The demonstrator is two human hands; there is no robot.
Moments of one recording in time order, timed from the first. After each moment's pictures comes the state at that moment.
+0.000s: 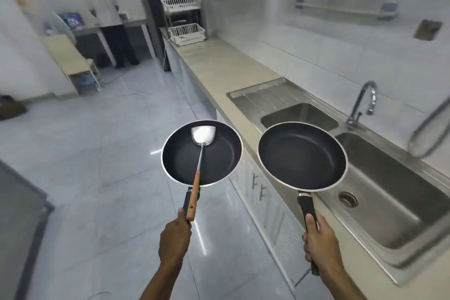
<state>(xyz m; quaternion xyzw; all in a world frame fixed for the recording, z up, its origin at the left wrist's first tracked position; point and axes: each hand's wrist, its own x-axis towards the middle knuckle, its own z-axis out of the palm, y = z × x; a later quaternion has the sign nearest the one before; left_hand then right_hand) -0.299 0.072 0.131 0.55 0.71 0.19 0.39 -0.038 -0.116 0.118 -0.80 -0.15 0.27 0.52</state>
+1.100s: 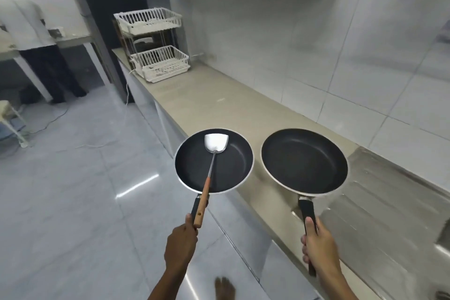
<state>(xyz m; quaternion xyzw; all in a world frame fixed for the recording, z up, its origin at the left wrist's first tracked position) -0.037 1.014 0.074 0.66 0.63 0.10 0.40 0.166 0.782 0.085 -0.81 -0.05 0.20 0.55</state>
